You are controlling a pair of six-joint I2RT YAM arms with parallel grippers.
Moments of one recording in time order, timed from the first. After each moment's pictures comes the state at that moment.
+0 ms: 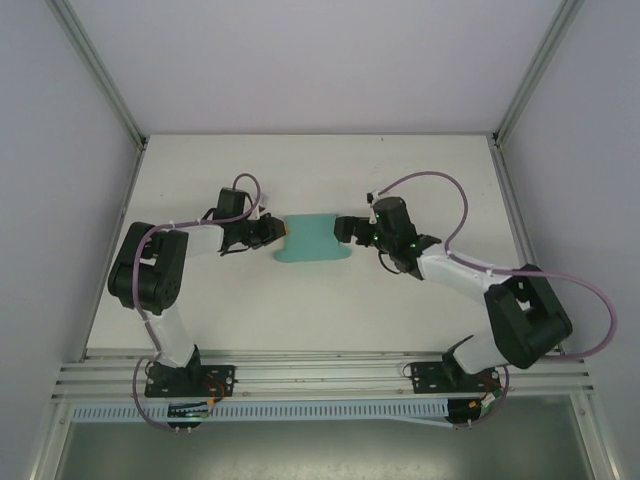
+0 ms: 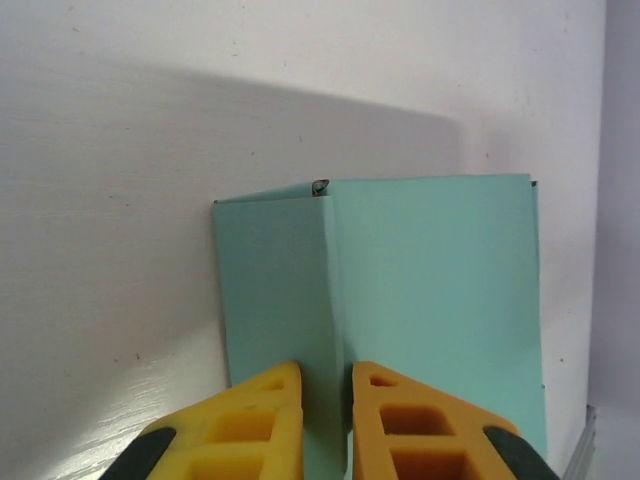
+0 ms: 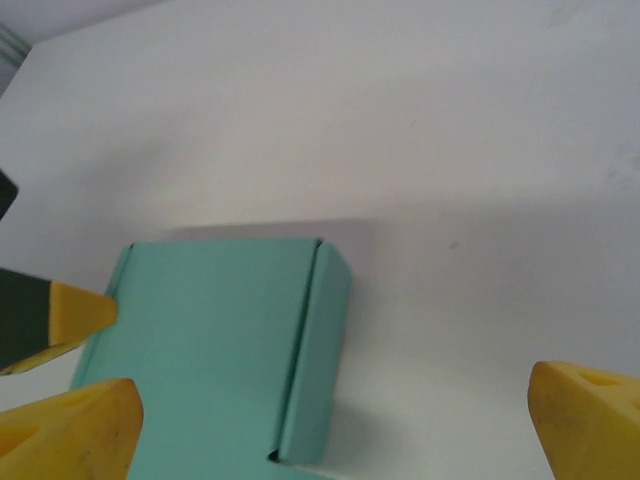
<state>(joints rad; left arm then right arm) -0.26 1.83 0.89 0.08 0.65 -0.64 0.58 1.46 0.78 0.05 -0.06 0.53</state>
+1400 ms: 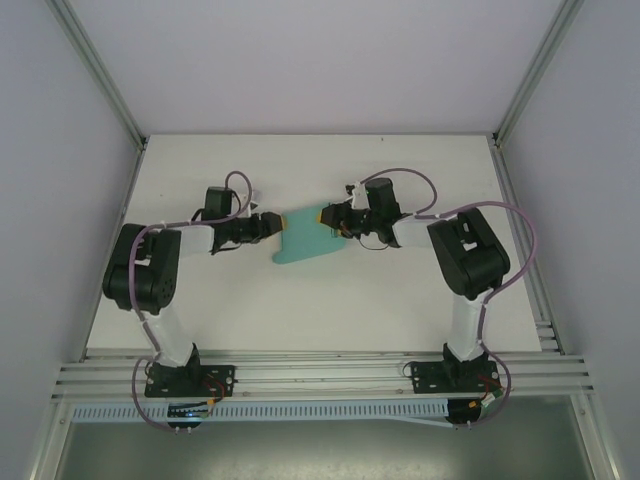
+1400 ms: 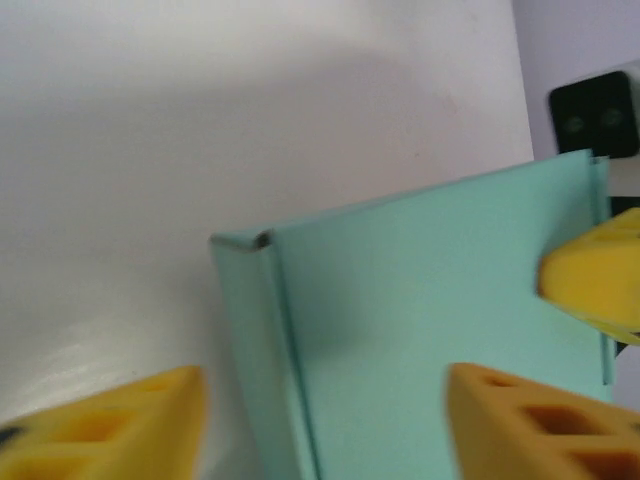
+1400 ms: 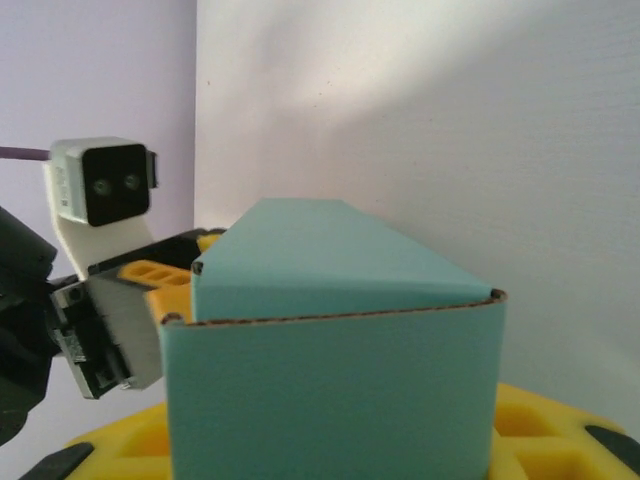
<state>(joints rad) -0.19 1.76 0.89 0.11 0.78 -0.47 0.46 1.93 1.02 0.34 -0.76 0.87</state>
